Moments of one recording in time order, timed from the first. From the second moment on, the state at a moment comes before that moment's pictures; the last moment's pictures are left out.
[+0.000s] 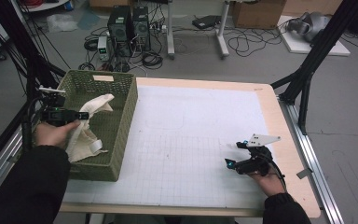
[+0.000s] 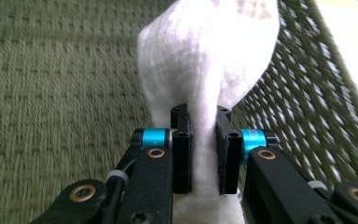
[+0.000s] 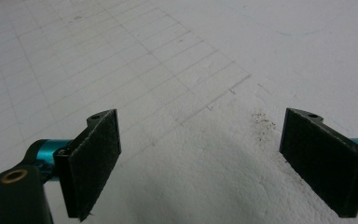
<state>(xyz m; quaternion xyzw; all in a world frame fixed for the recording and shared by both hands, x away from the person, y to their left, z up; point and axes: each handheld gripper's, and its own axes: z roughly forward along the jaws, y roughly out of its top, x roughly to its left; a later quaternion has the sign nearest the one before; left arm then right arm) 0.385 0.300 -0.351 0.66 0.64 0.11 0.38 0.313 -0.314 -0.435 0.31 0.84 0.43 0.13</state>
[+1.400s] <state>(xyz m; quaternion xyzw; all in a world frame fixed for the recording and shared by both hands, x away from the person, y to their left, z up) 0.418 0.262 -0.389 0.71 0.65 0.06 0.28 0.314 -0.309 -0.436 0.31 0.84 0.42 0.12</state>
